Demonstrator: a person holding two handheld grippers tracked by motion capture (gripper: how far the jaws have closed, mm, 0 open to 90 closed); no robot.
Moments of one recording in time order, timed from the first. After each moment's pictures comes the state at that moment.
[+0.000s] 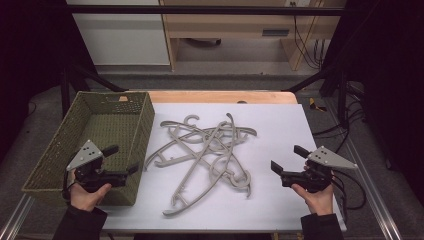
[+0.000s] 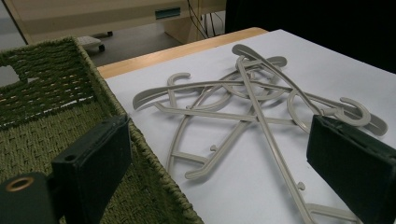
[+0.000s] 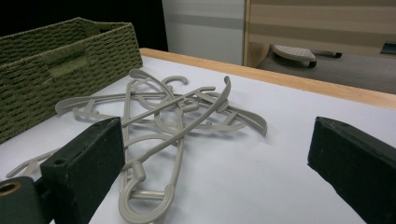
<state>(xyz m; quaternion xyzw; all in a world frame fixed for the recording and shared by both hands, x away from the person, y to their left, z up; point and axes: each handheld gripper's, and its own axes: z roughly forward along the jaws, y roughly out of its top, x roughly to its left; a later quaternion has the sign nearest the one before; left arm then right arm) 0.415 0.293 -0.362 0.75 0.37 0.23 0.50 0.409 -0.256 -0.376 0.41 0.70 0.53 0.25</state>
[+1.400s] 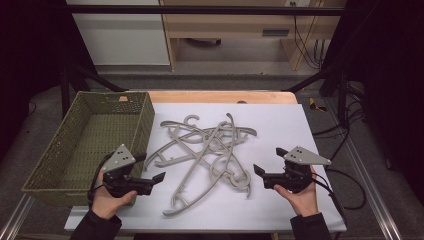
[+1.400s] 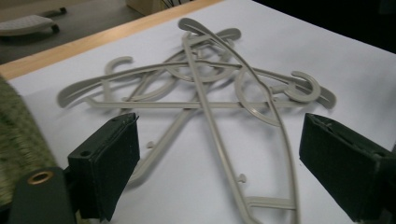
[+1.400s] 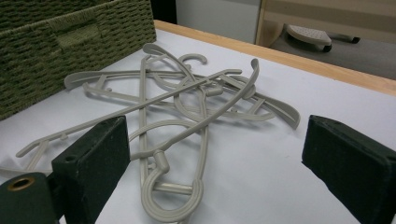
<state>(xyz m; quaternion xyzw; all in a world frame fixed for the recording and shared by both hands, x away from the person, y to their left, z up) 0.408 0.227 -0.361 0.80 0.33 0.18 0.46 0.413 -0.214 -0.377 0.39 0.74 0.49 0.24</state>
